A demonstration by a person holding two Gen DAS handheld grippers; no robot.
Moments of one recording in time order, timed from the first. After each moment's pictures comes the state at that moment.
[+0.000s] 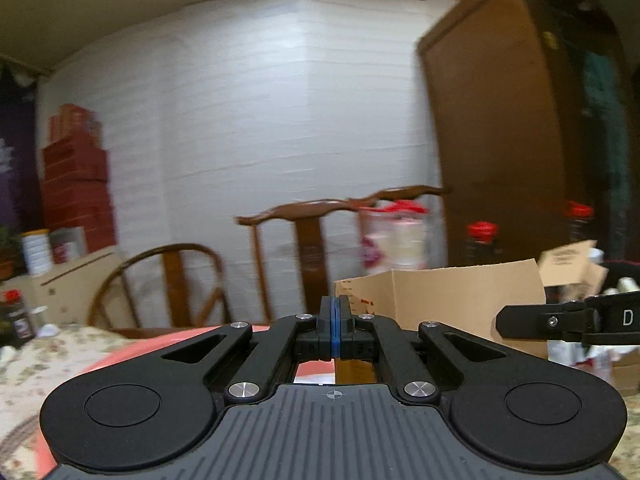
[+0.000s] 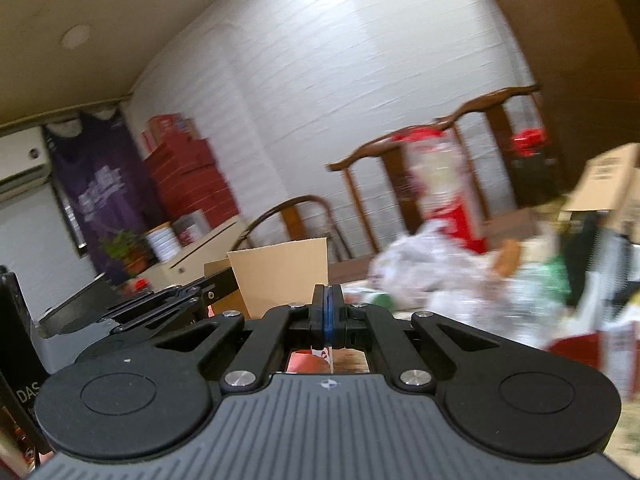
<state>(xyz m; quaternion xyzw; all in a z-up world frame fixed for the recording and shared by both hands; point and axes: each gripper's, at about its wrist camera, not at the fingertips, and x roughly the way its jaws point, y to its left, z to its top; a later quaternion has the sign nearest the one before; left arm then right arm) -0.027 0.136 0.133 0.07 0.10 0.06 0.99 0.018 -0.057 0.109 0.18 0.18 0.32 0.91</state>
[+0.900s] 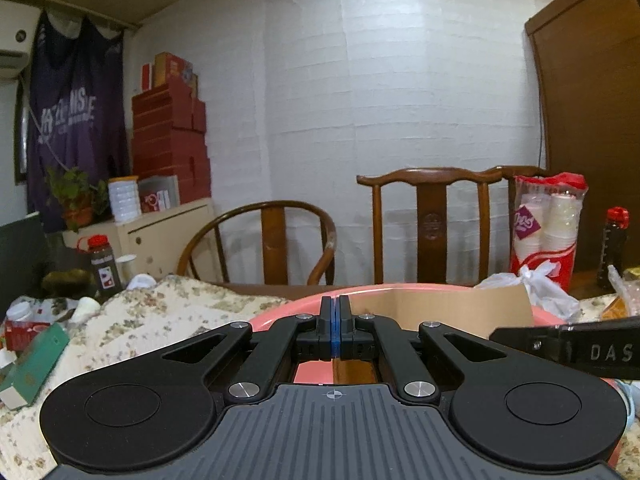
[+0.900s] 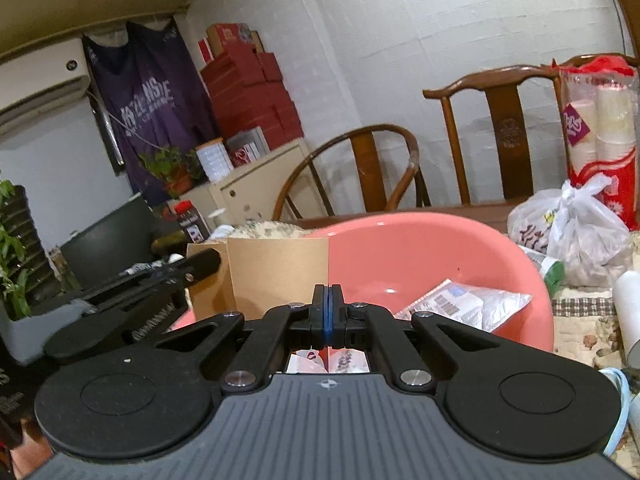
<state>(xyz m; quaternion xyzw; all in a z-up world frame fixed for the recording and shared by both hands) -0.031 0.301 0.119 0.03 0.13 0.18 0.97 0.051 0.139 0.099 0.10 0.25 0.39 0.88</state>
